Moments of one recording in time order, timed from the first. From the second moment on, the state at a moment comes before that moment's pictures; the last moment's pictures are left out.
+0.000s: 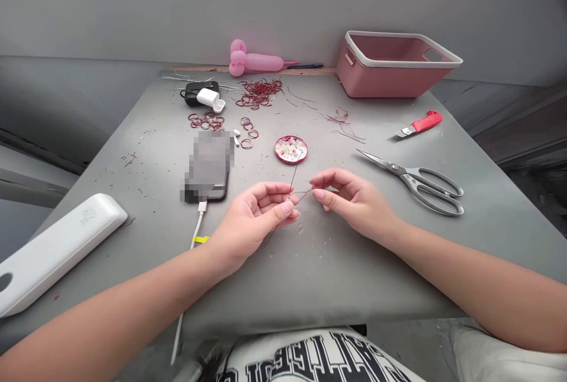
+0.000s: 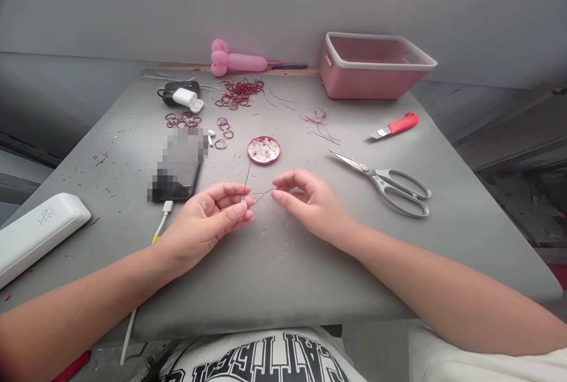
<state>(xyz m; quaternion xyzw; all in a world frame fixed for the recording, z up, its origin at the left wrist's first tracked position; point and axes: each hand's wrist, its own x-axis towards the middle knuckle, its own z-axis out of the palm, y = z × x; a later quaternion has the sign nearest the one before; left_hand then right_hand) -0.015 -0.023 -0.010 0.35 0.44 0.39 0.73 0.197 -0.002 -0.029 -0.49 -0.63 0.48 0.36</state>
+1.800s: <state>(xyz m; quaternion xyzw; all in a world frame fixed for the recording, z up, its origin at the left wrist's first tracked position) -0.010 -0.024 -0.017 0.47 0.45 0.34 0.68 0.195 -0.006 -0.018 -0.22 -0.84 0.30 0.39</state>
